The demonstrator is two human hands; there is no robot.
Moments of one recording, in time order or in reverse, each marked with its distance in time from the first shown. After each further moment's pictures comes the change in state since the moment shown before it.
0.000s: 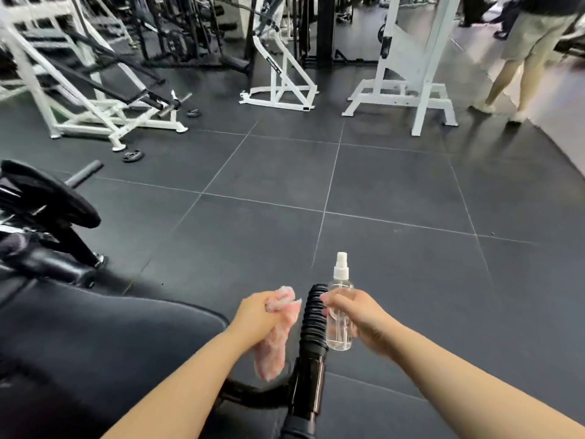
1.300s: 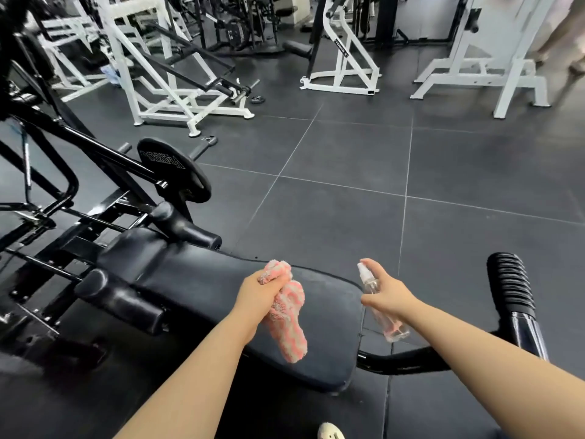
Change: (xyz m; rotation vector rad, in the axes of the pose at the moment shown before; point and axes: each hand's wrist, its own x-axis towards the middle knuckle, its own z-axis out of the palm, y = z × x) left_hand -0.127 -0.233 -0.289 -0.513 0.272 -0.236; right_hand 0.053 0.023 0.333 -0.707 0.093 -0.056
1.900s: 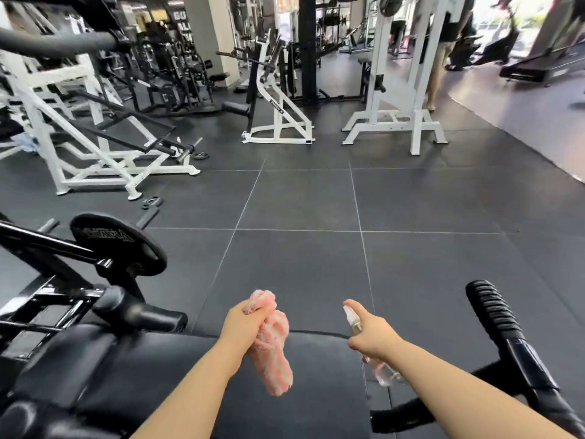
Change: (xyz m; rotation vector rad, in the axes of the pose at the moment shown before) left_hand 0.095 0.058 -0.040 0.107 -0.172 0.103; right_hand 0.030 -0.064 0.018 -0.040 0.135 0.188
